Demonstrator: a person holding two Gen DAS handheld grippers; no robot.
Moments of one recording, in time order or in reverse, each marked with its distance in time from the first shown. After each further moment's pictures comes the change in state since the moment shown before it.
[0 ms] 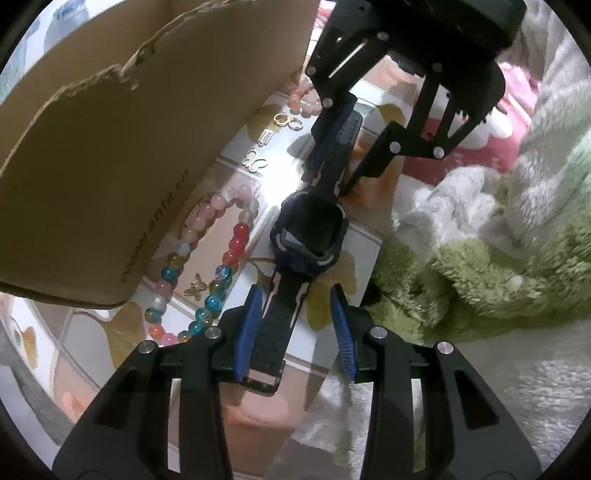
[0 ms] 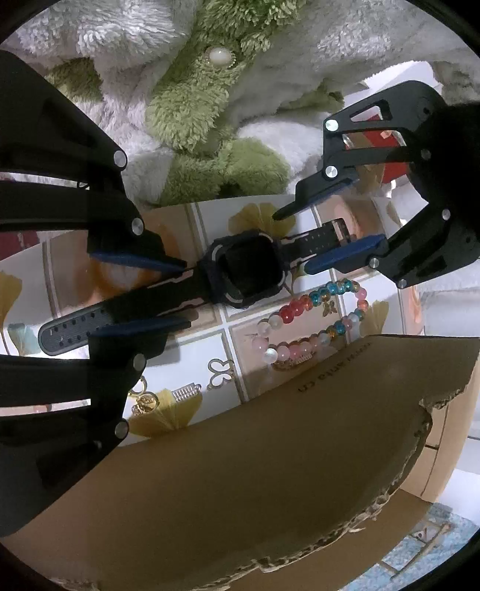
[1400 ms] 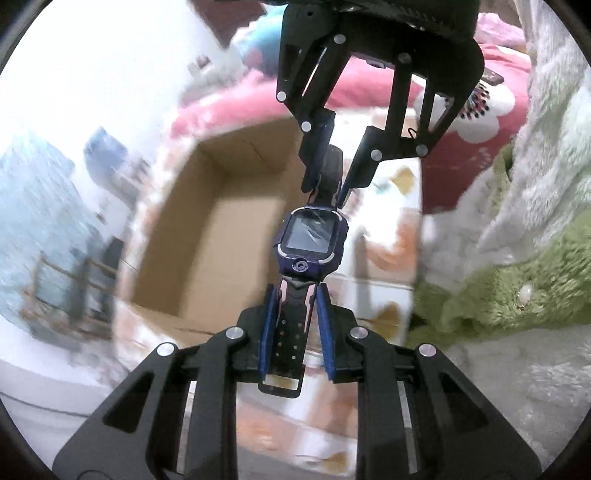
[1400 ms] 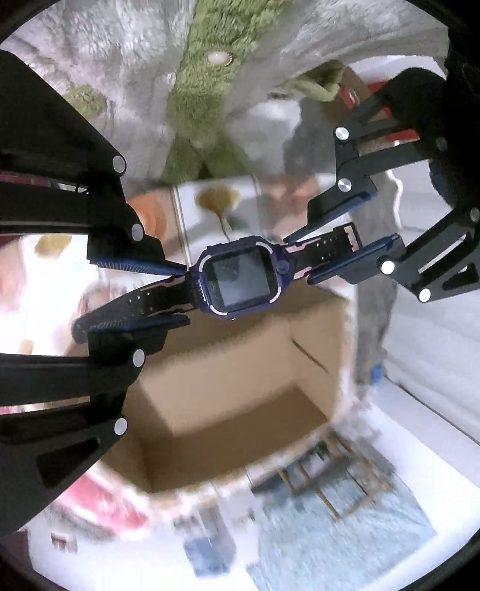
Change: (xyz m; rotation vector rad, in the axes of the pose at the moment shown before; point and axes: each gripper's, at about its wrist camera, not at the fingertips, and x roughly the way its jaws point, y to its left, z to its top) left arm -0.134 -0.081 0.049 0.368 -0.151 0.469; right arm -0.138 0.043 0.051 -0.112 -0.069 -0.410
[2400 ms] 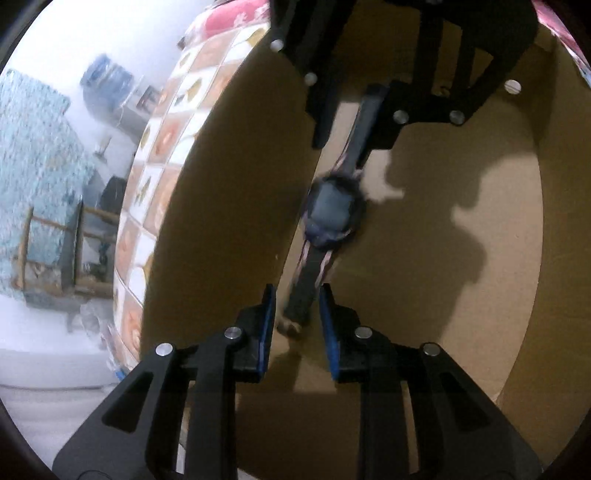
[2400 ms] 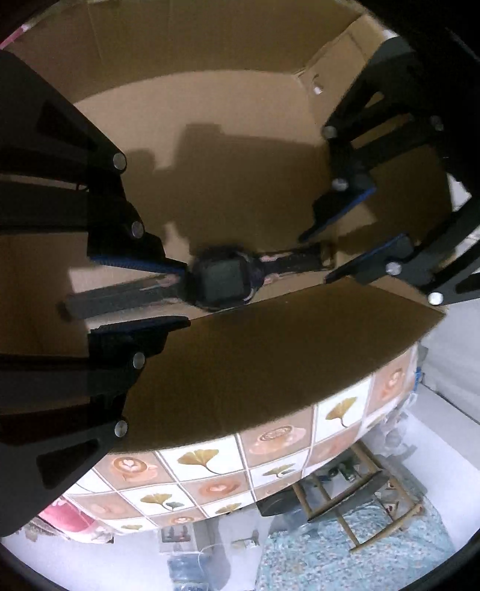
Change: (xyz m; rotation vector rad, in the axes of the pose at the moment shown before) left arm 0.204 0.155 -0.030 -0.120 0.279 -0.026; right arm 0.199 -0.144 0.005 -0.058 0.164 0.131
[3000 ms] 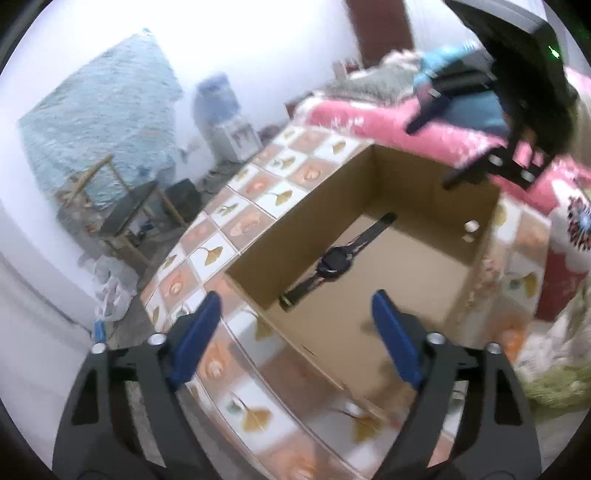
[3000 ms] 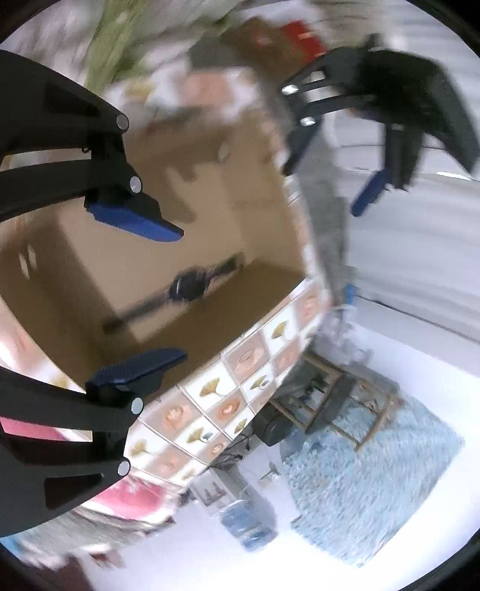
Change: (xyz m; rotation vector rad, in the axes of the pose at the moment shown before) left arm -0.173 -0.050 -0.068 -0.439 -0.362 0.147; right arm -0.184 0.089 -0.071 0.410 -0.401 -0.146
